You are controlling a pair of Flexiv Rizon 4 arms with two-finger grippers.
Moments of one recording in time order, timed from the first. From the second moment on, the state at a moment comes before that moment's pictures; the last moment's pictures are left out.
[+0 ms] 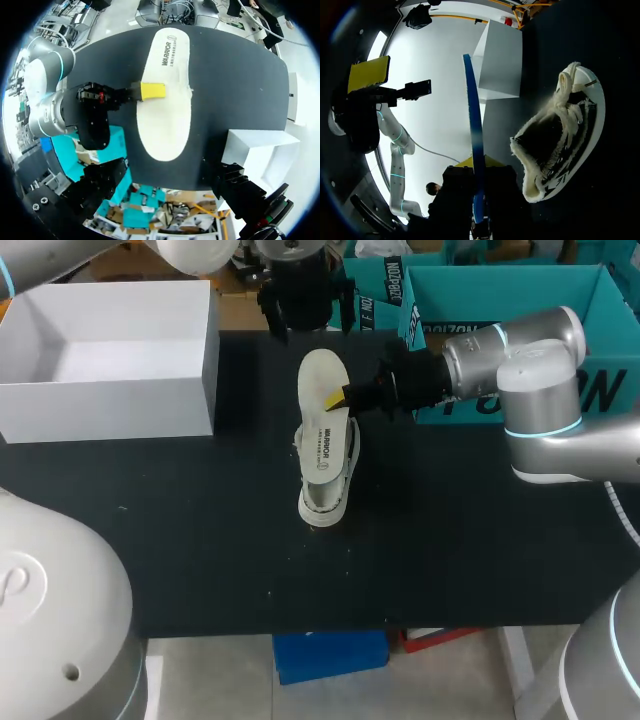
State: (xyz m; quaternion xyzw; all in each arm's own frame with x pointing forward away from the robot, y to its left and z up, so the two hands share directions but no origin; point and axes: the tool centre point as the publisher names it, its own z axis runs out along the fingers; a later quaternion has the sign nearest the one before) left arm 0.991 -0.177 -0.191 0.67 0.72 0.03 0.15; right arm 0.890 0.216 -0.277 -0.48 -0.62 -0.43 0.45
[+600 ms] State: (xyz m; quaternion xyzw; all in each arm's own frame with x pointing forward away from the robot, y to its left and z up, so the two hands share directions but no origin) left arm 1.006 -0.182 -0.193 0.67 0.73 0.02 0.13; right arm 0.890 0.216 -0.277 -0.48 -0.62 -0.43 0.45
